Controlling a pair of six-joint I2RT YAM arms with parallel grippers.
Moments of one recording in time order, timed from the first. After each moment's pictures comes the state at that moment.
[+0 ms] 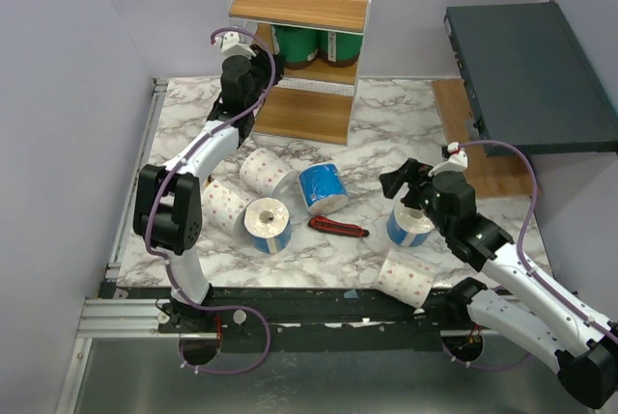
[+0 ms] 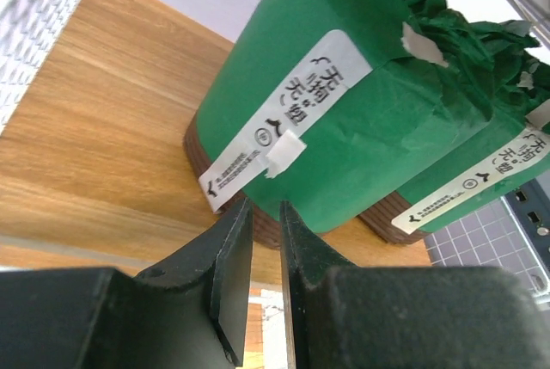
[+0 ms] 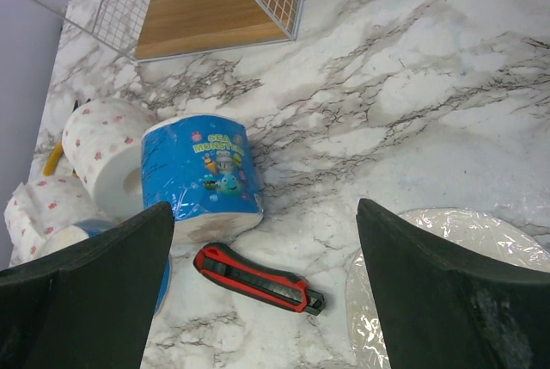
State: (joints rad) left arm -0.29 1.80 1.42 0.40 -0.02 -0.67; right arm 0.59 0.78 0.60 -0.18 0.30 0.66
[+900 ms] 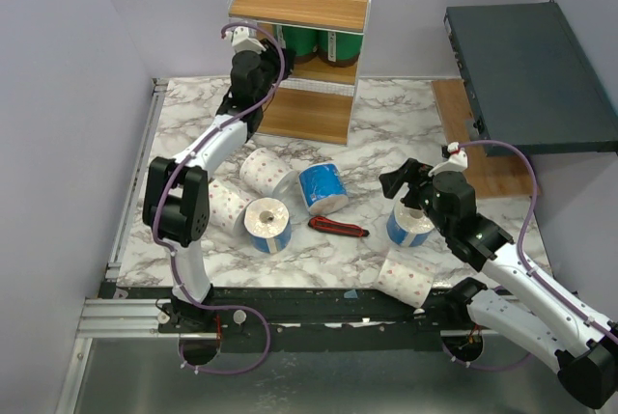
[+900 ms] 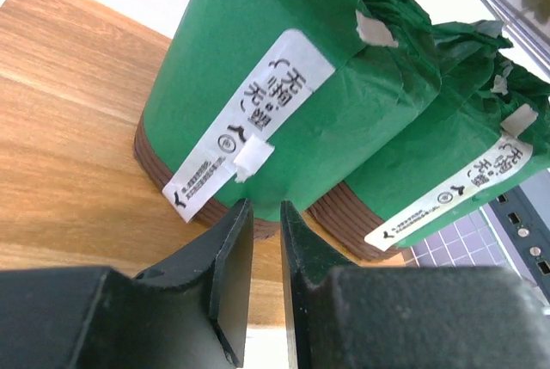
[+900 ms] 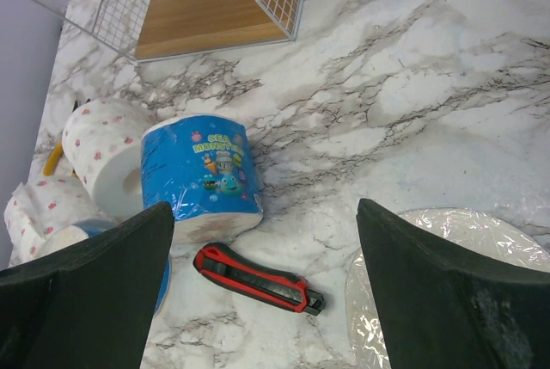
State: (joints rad) left arm -0.32 1.89 1.54 0.42 -0.02 -0.68; right arm 0.59 0.78 0.60 -0.18 0.30 0.66
